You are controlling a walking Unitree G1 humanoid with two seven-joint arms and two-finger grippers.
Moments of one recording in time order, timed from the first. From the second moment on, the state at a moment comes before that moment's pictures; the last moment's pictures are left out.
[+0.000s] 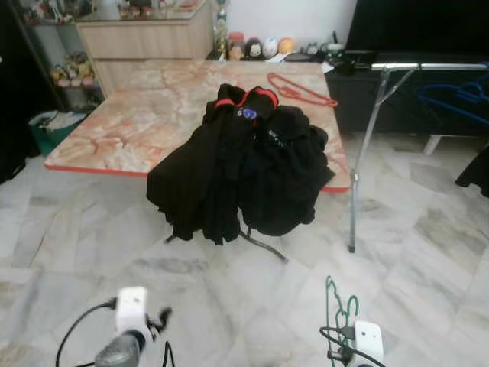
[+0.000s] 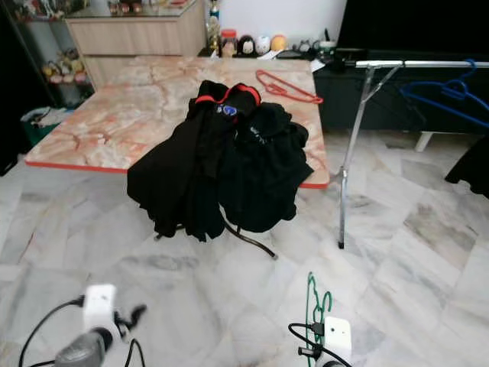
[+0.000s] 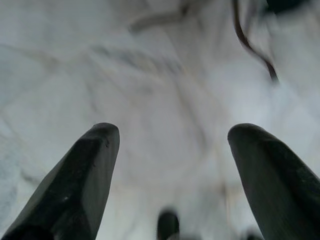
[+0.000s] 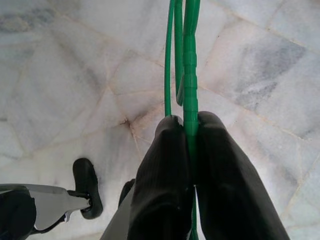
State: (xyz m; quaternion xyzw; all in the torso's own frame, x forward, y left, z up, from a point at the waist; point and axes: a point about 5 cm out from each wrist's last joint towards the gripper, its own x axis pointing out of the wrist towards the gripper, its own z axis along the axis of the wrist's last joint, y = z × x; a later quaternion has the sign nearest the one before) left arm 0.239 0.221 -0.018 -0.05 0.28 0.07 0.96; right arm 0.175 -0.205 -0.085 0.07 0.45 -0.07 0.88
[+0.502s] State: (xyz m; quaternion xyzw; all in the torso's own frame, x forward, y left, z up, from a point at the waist) left arm 0.155 0.222 -0.089 0.08 0.51 0.01 0.86; right arm 0.182 -0.204 -0.082 0.07 0.45 -0.07 0.89
